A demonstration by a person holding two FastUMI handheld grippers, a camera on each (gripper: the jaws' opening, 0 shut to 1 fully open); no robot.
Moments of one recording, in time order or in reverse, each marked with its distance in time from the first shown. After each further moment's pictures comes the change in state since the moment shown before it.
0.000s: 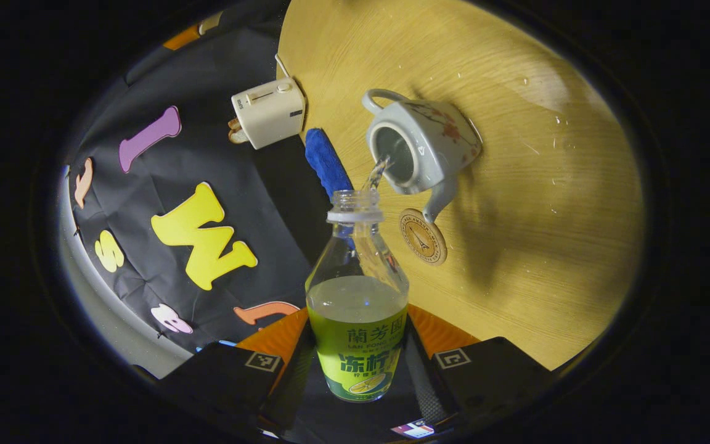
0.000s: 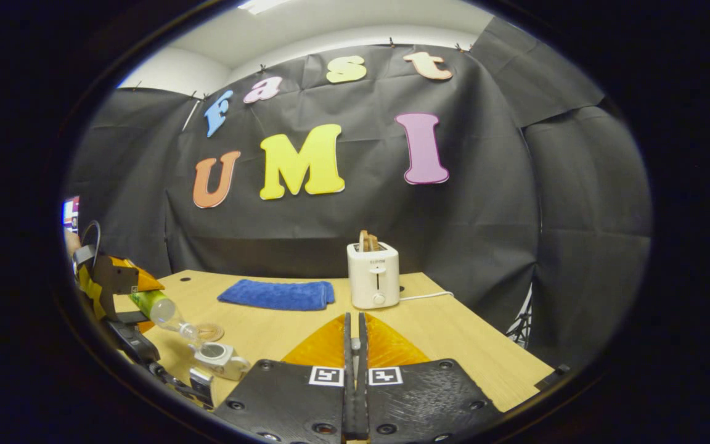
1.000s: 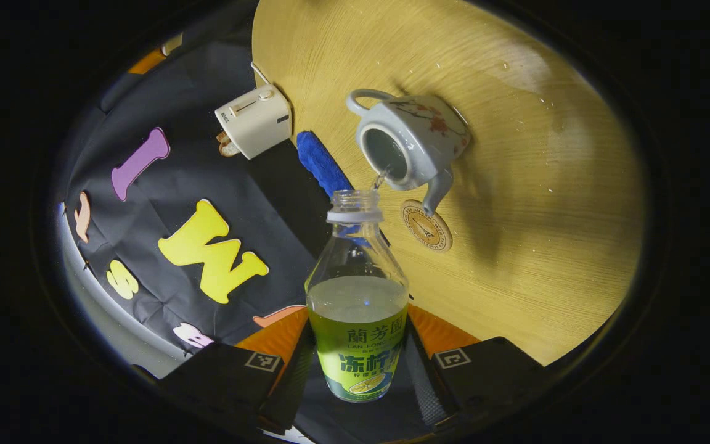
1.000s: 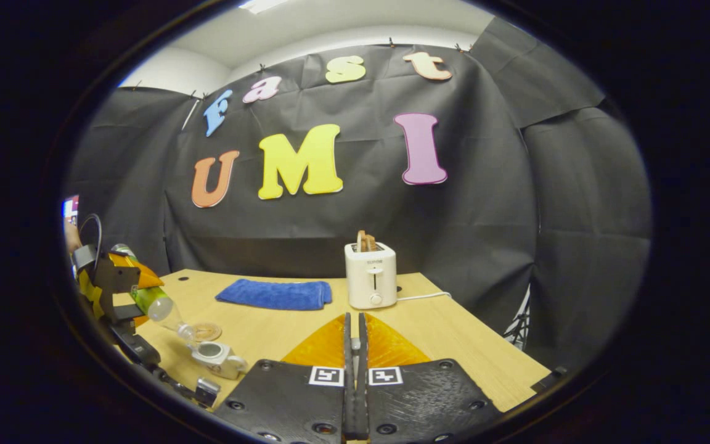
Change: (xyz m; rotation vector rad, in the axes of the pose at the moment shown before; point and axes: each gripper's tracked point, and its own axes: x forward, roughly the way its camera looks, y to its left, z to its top) left arm -0.007 0.012 0.005 0.121 0.030 0.027; right arm -0.001 -0.005 0.002 -0.002 0.000 -0.005
